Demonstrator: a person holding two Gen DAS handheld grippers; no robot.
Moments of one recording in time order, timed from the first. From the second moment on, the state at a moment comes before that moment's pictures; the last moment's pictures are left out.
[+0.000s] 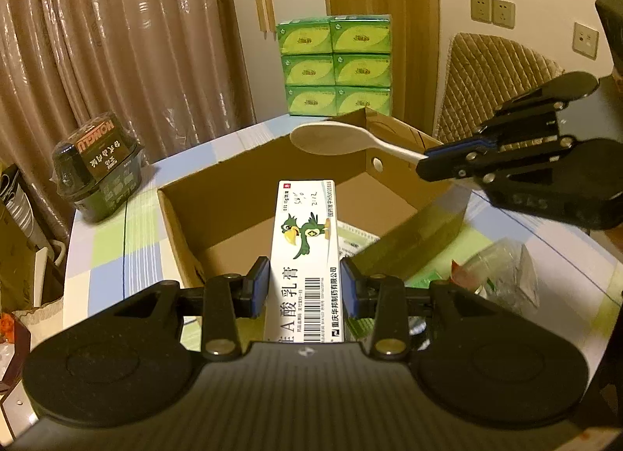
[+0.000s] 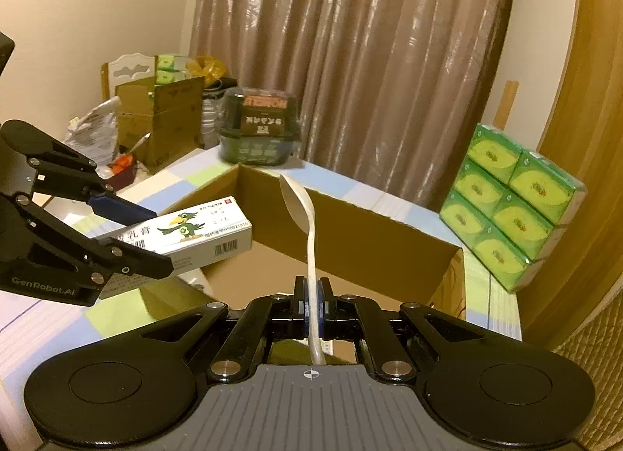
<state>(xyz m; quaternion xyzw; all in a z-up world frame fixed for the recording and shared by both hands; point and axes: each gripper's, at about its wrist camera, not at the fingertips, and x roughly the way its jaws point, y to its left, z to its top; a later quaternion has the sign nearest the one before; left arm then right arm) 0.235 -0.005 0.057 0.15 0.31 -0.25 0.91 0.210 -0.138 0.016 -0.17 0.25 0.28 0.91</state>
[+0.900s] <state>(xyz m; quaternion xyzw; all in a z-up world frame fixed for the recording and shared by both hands) 0.312 -0.022 0.039 0.09 0.33 -0.22 0.91 0.278 -0.142 -0.011 -0.13 0.28 0.24 0.92</state>
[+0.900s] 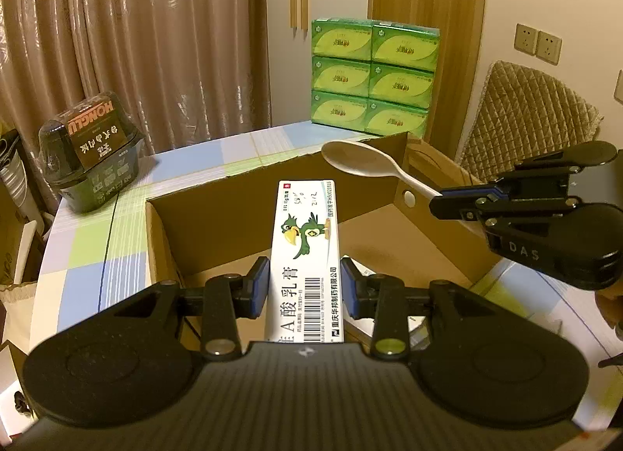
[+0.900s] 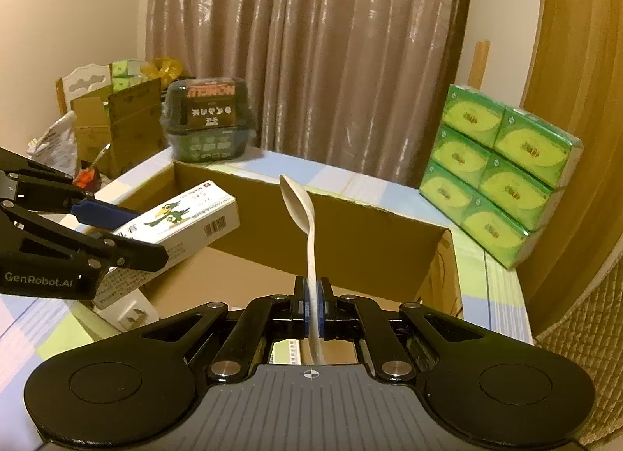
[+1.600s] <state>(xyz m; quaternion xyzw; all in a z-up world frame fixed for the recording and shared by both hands) 0.305 -0.005 0.031 0.07 0.32 -0.20 0.92 0.285 -0.143 -0.017 -0.13 0.27 0.24 0.92</state>
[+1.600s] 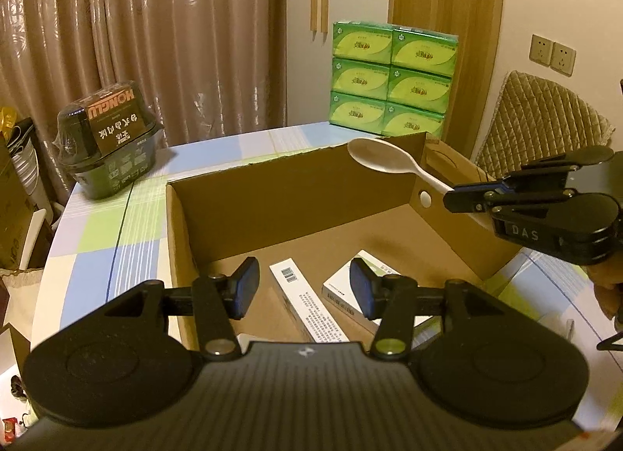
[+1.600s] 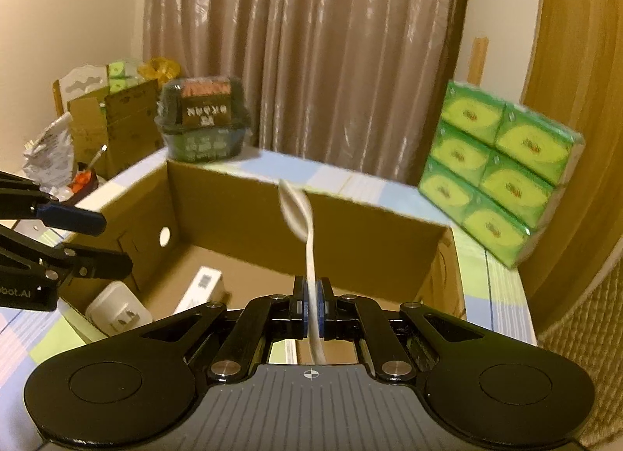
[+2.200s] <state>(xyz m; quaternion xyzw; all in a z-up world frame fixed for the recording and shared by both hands) 0.278 0.010 0.033 0.06 0.31 -0.20 0.93 0.248 -0.183 -0.007 -0.10 0.27 0.21 0.93</state>
